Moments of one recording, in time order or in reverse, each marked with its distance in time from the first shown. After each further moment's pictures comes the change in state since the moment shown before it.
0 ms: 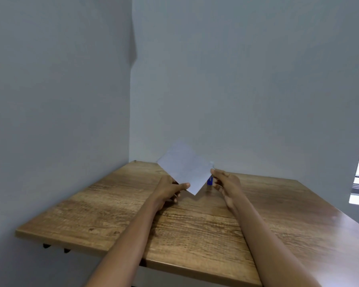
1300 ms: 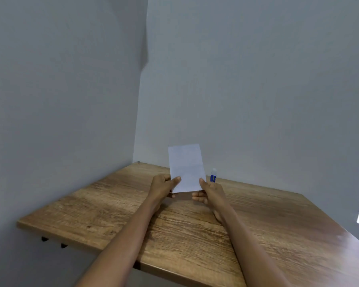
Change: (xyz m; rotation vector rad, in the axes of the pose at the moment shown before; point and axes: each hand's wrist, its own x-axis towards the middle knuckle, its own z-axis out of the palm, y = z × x) left_hand 0.011 -0.006 -0.005 -0.170 0.218 0.104; right_hand -0.004 0.017 0.028 -0.220 -0.235 -0.002
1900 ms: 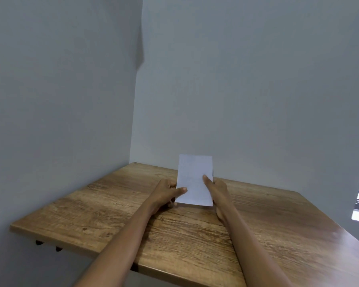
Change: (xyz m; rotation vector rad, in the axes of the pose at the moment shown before) left_hand -0.008 0.002 0.003 0.186 -0.264 -0.013; right_hand -0.006 -0.009 -0.012 -0.079 0.141 -0.074
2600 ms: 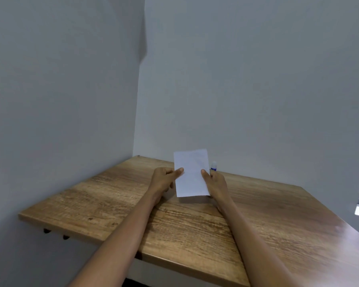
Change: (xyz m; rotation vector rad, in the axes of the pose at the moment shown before) left_hand 0.003 0.002 -0.006 -0.076 0.270 0.018; right_hand 0.006 0.005 0.010 -0.367 -0.007 -0.125
